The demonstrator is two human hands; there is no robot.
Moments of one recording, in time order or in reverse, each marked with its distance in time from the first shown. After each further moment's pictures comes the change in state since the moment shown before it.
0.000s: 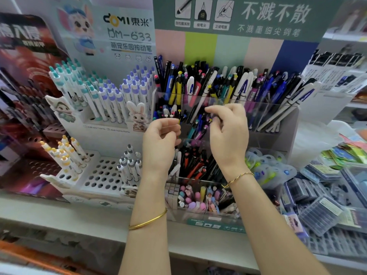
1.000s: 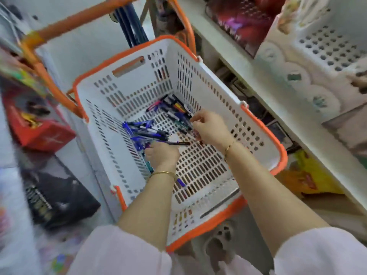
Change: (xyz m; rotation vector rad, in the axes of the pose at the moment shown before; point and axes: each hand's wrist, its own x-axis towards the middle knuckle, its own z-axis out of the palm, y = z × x) left_hand -0.279 -0.240 -0.324 0.557 0.848 -1.286; right_hand -0.367 -0.202 0.121 0.244 -1.613 0.031
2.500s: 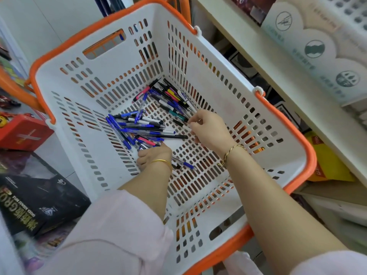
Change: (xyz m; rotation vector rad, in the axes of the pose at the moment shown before) left_hand 0.071 -0.014 0.053 -0.027 0.005 -0.354; right_hand 0.021 0.032 0.036 0.028 -0.010 0.157
